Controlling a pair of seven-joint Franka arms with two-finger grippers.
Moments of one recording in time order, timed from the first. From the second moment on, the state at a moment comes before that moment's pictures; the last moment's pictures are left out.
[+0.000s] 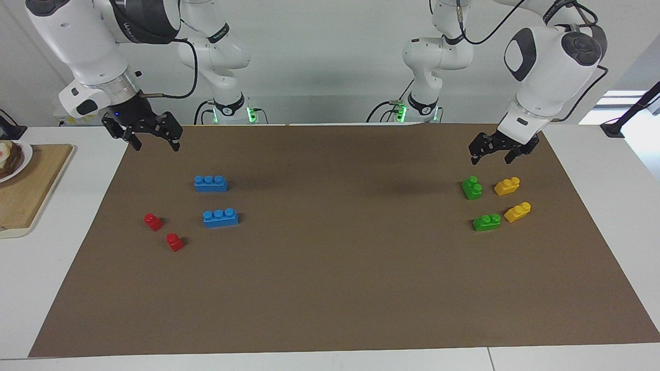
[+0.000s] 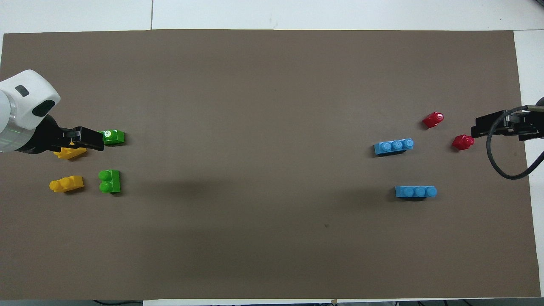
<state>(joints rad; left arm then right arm) -0.15 -0.04 0.09 -1.84 -0.02 1.74 -0.01 -0.06 -0.05 0.01 -1.69 0.02 1.63 0.04</state>
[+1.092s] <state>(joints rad) -0.04 -0.01 -0.02 -1.67 -0.02 1.62 -0.01 -0.06 -0.05 0.01 -1.70 -0.03 1.63 -0.01</state>
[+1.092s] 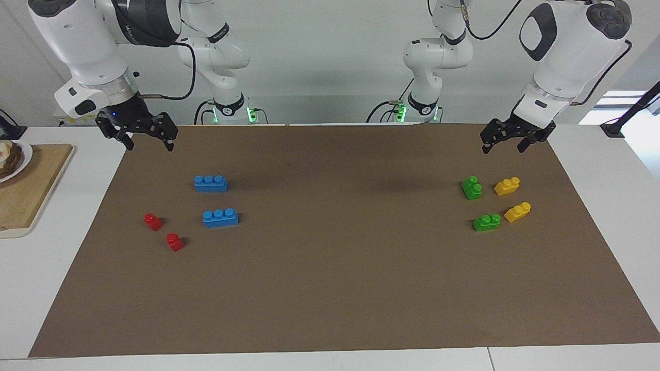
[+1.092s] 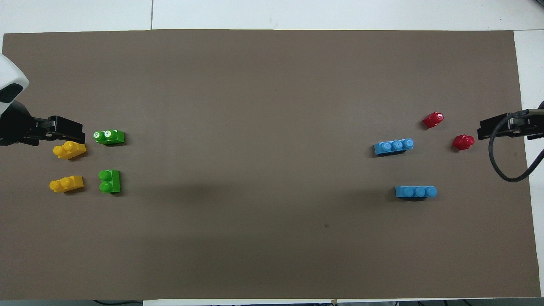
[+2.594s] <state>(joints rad) 0.00 0.01 -0.03 -1.59 0.02 1.56 0.00 -0.06 -0.05 0.01 -1.70 -0.03 1.63 -0.01</state>
